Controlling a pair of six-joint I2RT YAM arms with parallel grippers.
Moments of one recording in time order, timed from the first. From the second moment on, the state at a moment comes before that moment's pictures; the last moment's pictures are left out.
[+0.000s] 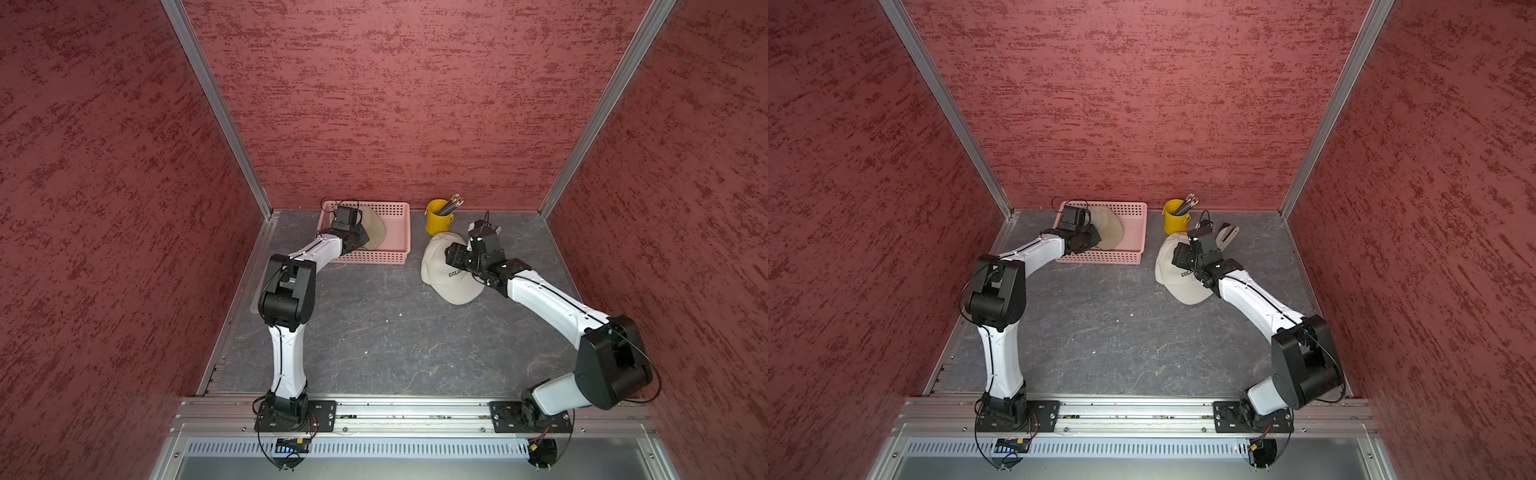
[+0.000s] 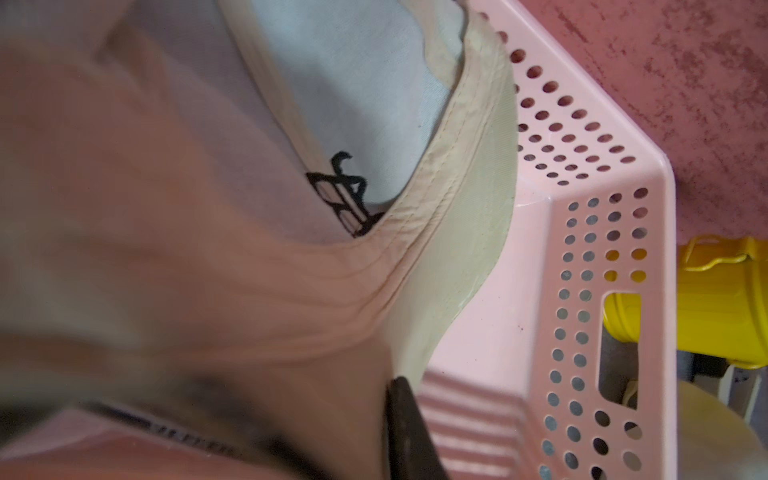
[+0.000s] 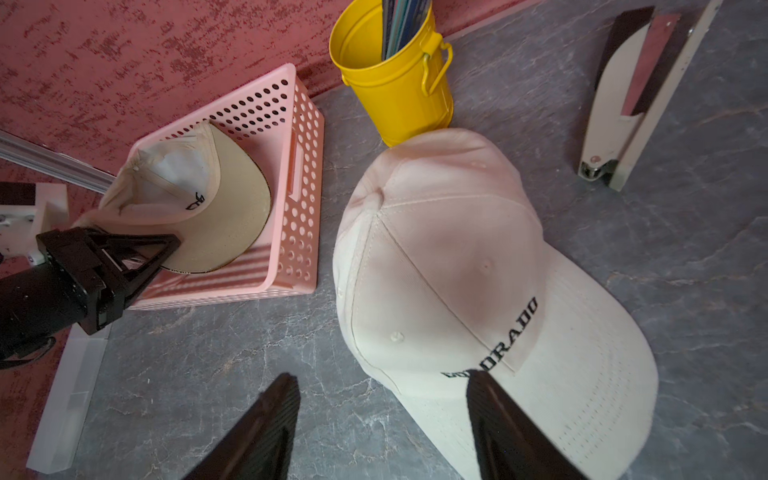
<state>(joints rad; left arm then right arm) -0.23 2.07 1.54 -0.27 0.02 -0.66 0.41 1.50 1.09 -0.28 0.05 0.60</state>
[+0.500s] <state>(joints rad) -0.35 1.77 1.58 -0.36 0.14 -0.36 0.44 1.51 1.32 -0.44 -0.07 0.33</state>
